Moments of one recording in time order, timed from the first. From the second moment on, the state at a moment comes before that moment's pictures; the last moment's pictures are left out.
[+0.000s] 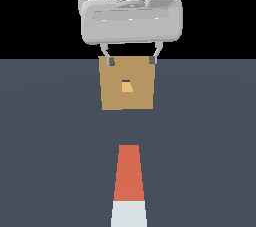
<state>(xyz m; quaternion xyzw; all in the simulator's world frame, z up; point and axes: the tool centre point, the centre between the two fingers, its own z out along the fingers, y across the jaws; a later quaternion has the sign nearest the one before) 0.009 -0.002 0.190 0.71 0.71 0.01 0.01</state>
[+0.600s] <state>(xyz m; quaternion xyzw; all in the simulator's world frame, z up) 0.007 -0.037 0.173 0.71 0.71 0.01 0.01</state>
